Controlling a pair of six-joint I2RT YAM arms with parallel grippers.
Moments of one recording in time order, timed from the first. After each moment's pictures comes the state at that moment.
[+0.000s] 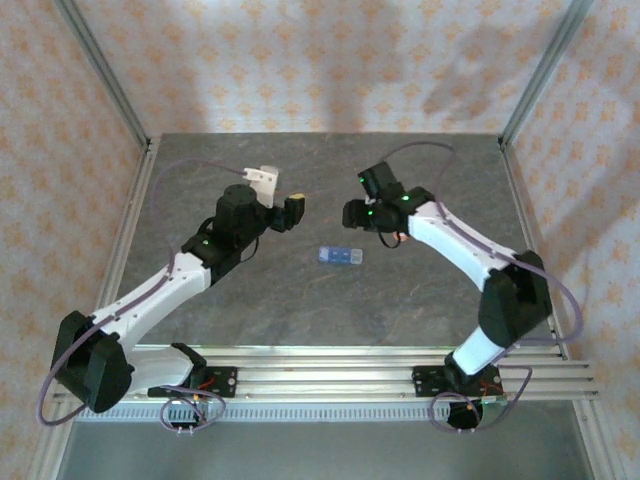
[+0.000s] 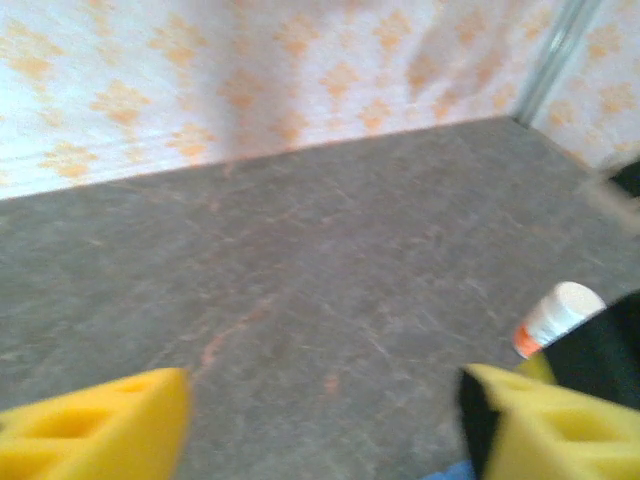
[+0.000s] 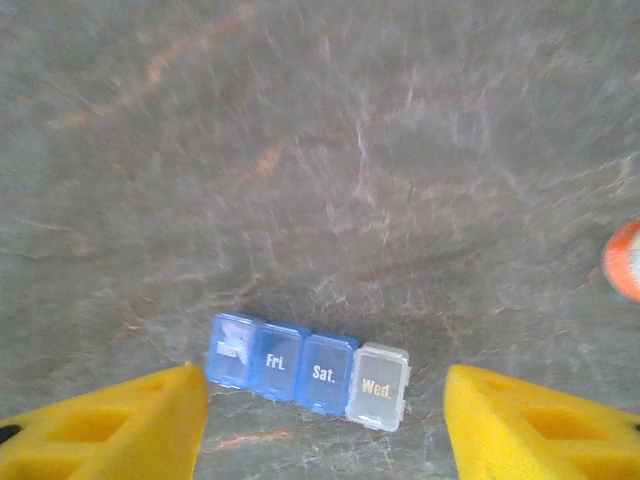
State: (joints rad) left arm -0.49 1.21 0.89 0.01 -0.10 -0.15; right arm 0.53 1.57 1.30 -0.69 0.00 0.53
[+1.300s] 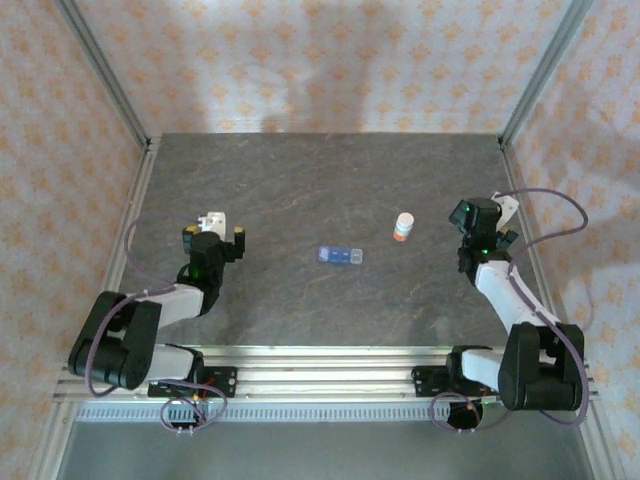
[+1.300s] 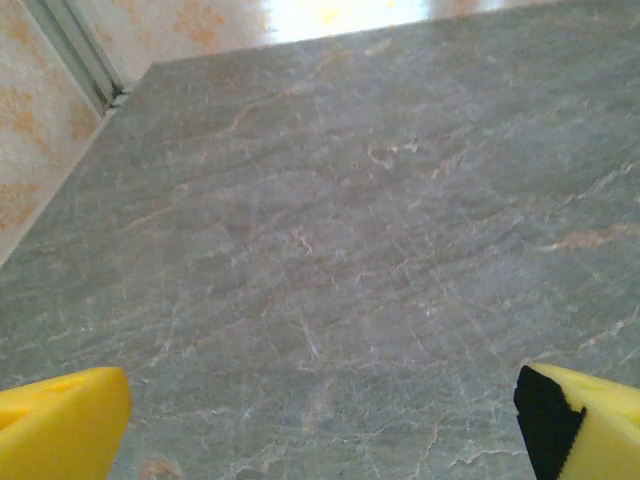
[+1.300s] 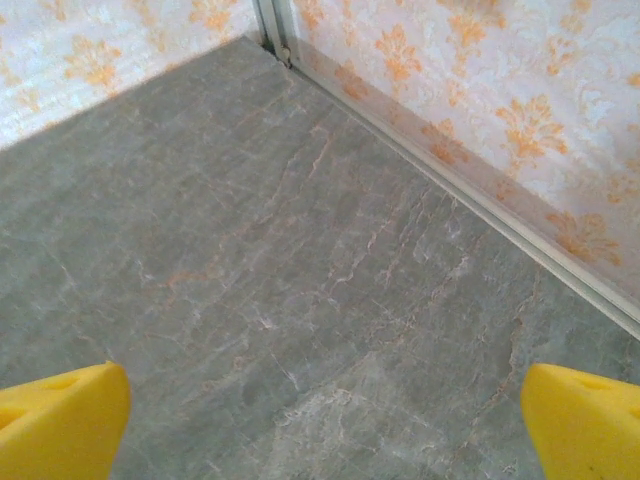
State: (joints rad) left arm -0.16 1.36 0.32 0.63 -0.35 0.04; right arm -0.04 1.20 0.62 0.01 0.45 0.40
